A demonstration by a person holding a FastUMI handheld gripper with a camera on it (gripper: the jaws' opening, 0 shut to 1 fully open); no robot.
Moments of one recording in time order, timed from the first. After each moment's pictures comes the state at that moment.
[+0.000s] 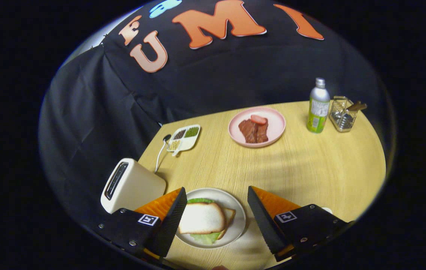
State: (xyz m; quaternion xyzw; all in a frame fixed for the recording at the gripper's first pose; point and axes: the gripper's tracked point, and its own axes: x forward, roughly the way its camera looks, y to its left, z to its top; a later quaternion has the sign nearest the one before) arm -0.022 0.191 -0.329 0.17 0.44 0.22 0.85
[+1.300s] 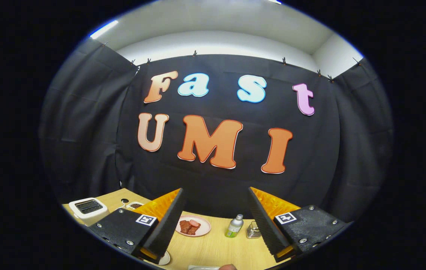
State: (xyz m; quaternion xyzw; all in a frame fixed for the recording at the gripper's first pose) arm 0.019 0.054 -0.060 0.00 0.06 0.09 0.99
